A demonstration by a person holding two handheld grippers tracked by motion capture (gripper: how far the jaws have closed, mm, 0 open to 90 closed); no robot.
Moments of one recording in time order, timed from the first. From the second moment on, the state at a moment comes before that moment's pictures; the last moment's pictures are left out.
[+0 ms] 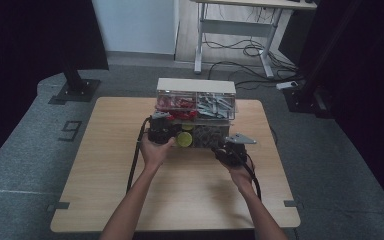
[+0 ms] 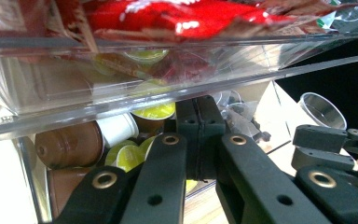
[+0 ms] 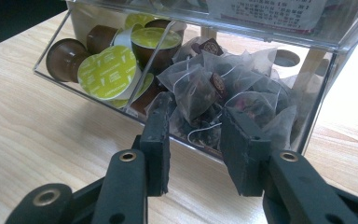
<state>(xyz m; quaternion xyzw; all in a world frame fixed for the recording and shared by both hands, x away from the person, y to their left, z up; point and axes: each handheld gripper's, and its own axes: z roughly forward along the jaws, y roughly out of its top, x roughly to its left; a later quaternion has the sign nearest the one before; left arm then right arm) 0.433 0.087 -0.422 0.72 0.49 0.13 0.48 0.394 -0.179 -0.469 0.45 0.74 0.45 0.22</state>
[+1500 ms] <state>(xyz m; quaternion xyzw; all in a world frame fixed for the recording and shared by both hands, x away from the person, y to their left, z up) 0.434 0.085 -0.422 0.72 0.49 0.12 0.48 0.430 -0.162 -0.481 0.45 0.73 0.46 0.22</state>
